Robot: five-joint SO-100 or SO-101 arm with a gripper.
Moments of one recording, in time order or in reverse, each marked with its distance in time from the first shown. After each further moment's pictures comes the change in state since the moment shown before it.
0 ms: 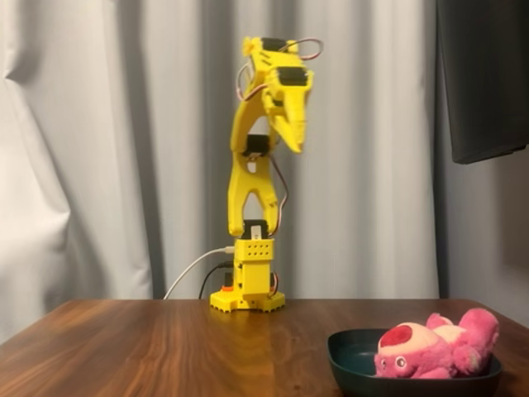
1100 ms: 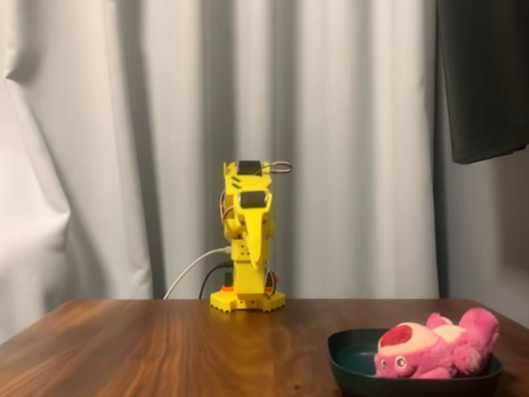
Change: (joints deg) arm -11.2 80.1 106.4 -30.2 0.0
